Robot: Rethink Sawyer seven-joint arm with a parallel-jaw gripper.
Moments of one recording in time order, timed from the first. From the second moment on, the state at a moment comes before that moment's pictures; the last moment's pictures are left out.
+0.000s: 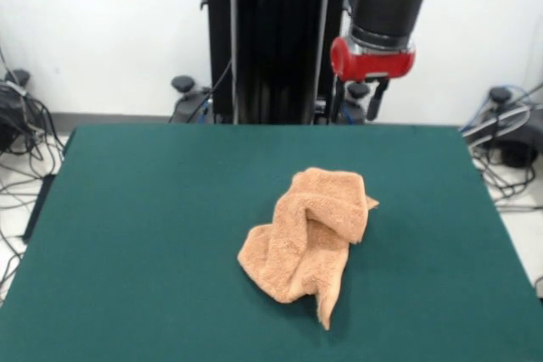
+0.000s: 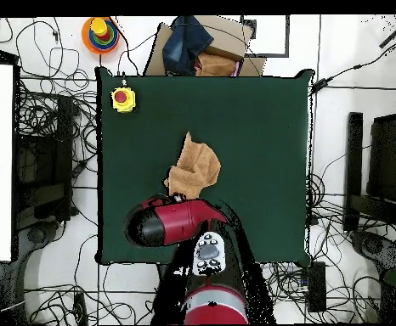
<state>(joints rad) -0.05 -0.63 -0.02 1.89 -0.28 0.22 1.57</state>
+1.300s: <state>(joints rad) -0.02 -0.45 -0.03 1.64 -0.26 0.27 1.57</state>
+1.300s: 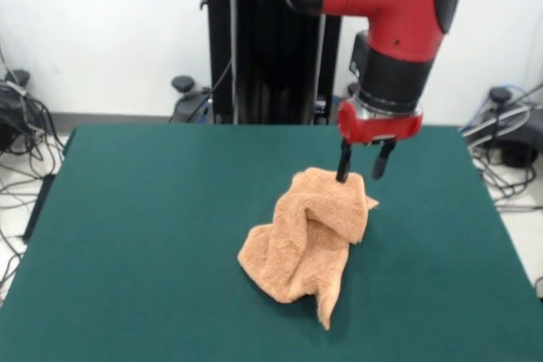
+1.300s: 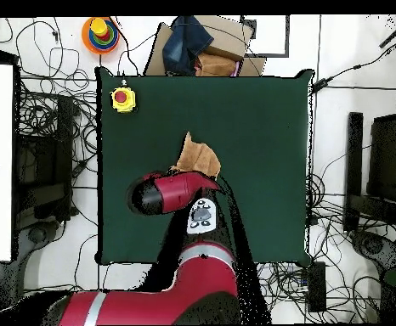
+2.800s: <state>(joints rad) -0.07 -0.35 -0.08 1.41 -0.25 0.34 1.57</state>
